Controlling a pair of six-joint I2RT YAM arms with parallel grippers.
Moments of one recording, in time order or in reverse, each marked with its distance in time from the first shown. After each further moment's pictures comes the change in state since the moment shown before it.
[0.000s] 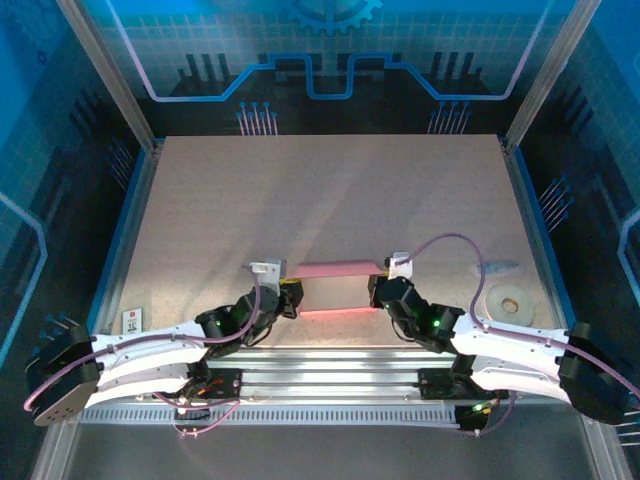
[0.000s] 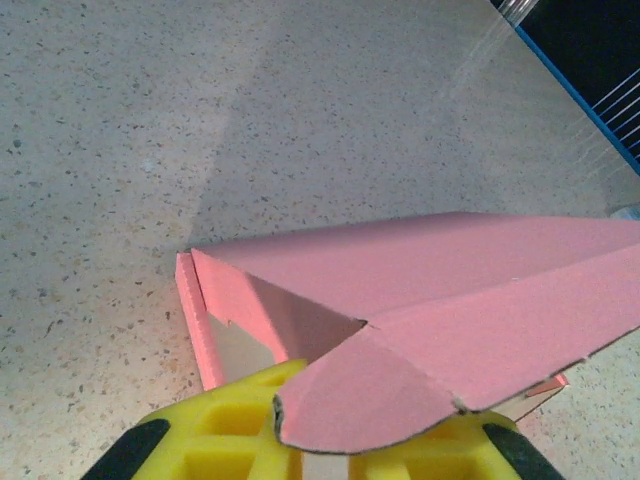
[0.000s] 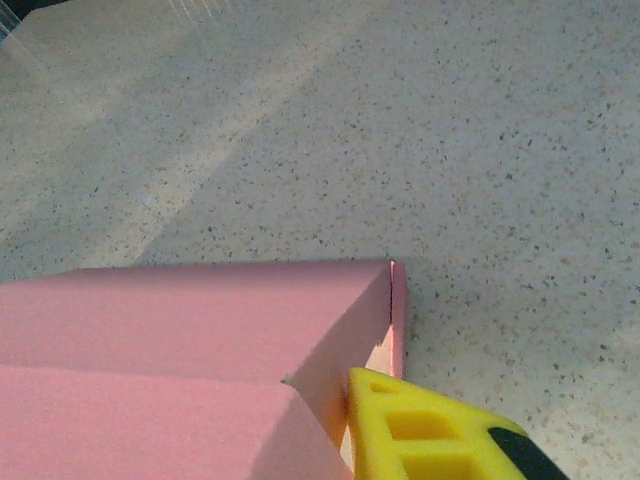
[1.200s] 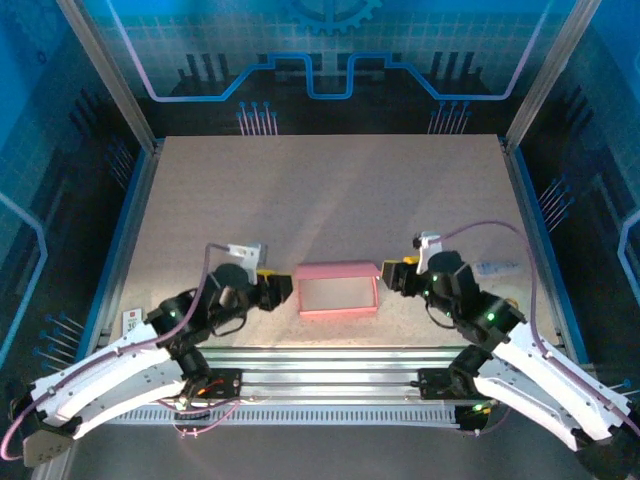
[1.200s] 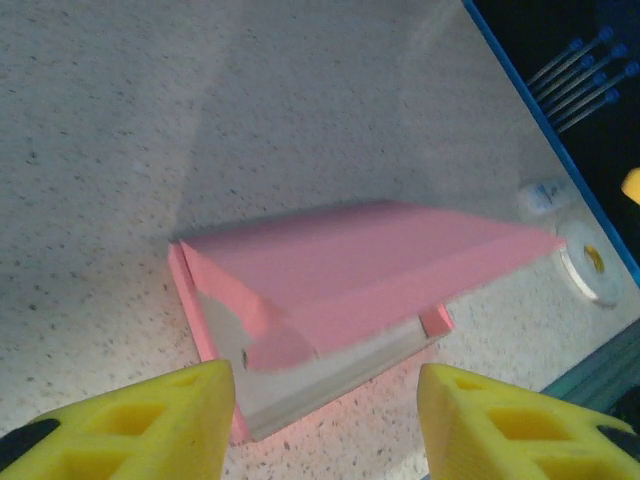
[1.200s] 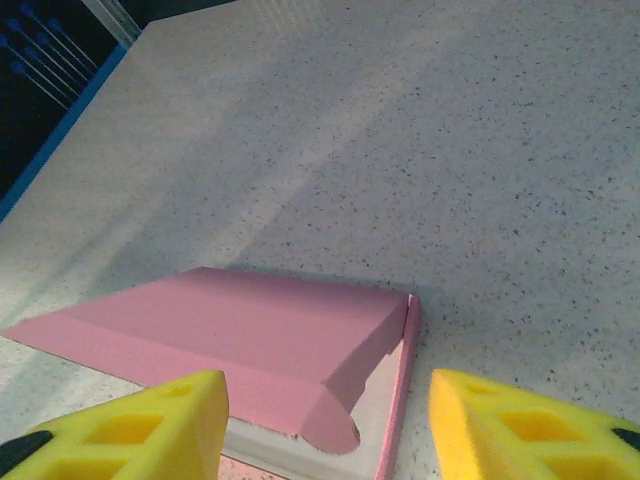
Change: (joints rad) left arm 0.194 -0.270 0.319 -0.632 0.309 0.028; right arm -0.326 -0.327 0.275 -0.514 -0.490 -0.195
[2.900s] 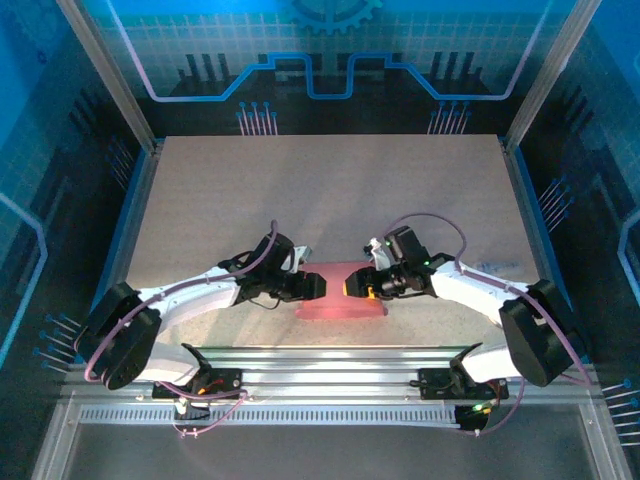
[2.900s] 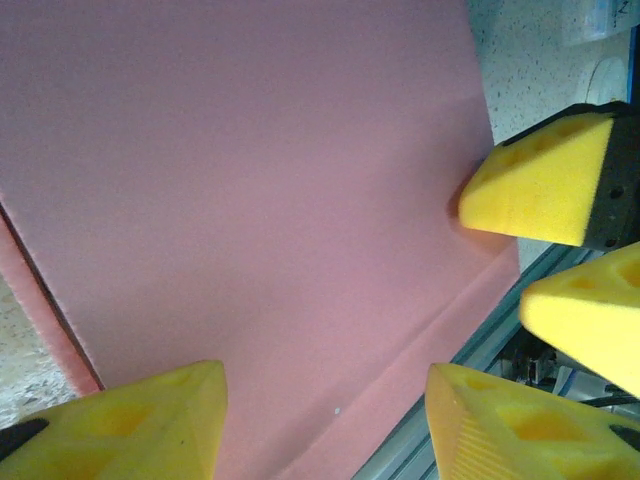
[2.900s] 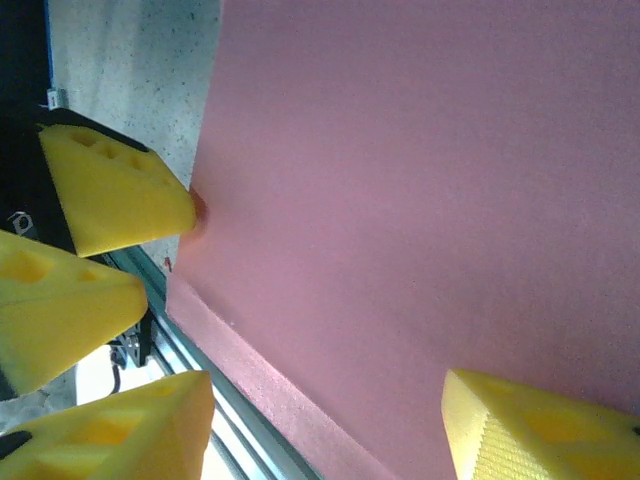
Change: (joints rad) left arm 0.148 0.670 0.062 0.227 0.584 -0.074; right arm -0.119 0.706 0.034 0.187 -0.718 0.048
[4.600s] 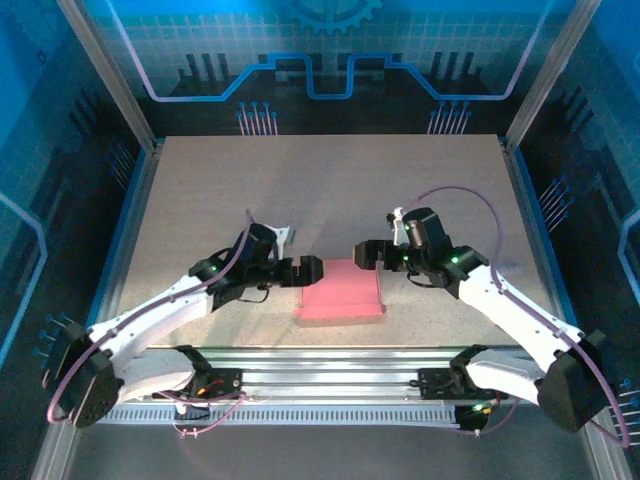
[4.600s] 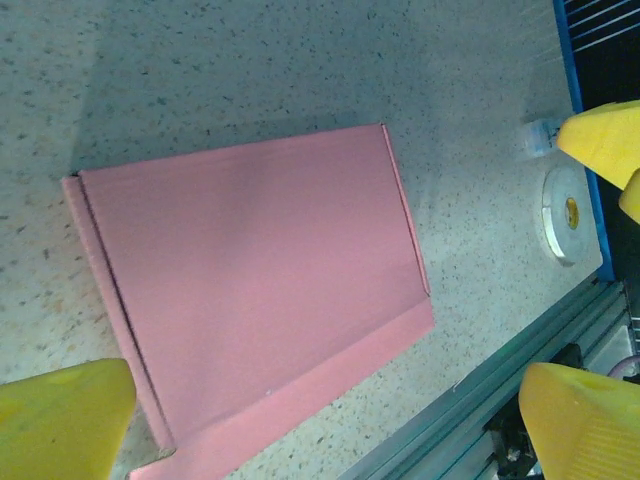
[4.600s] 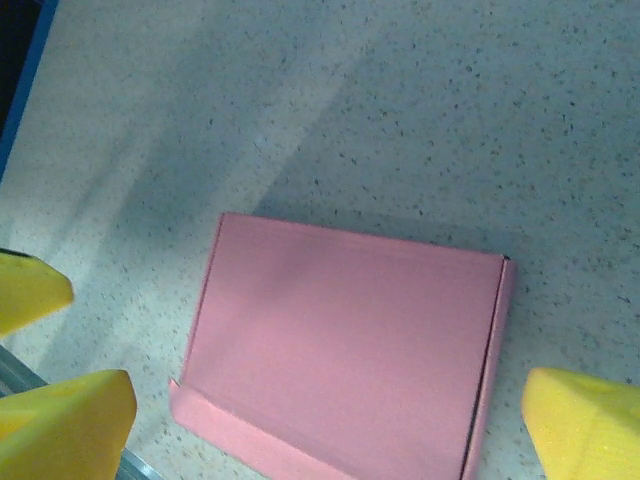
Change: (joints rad) left arm 0.008 -0.296 0.029 -0.146 -0.222 0.019; right arm -0.010 -0.287 0.142 -0.204 0.422 -0.052
